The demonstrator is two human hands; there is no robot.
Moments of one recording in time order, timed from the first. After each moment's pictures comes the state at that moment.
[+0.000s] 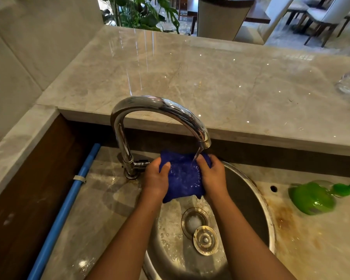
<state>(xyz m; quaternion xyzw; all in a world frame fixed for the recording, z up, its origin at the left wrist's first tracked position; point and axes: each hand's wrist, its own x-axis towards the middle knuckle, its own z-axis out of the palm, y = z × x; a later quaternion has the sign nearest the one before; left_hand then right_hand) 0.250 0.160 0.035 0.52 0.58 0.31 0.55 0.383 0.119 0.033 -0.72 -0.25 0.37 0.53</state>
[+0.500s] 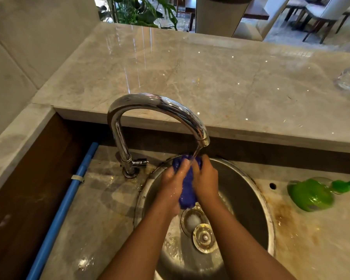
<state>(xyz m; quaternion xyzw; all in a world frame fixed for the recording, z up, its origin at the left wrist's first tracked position) 0.279 0.133 0.034 0.25 0.51 0.28 0.78 0.368 0.118 0.016 -0.80 -0.34 0.27 0.42</state>
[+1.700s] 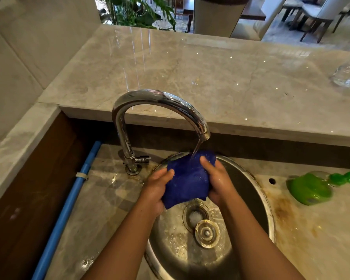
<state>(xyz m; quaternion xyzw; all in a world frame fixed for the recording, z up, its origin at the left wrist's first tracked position) 0.234 0.138 0.025 0.25 0.49 0.28 0.79 0.387 0.093 0.033 -0.54 -0.11 0.57 0.61</state>
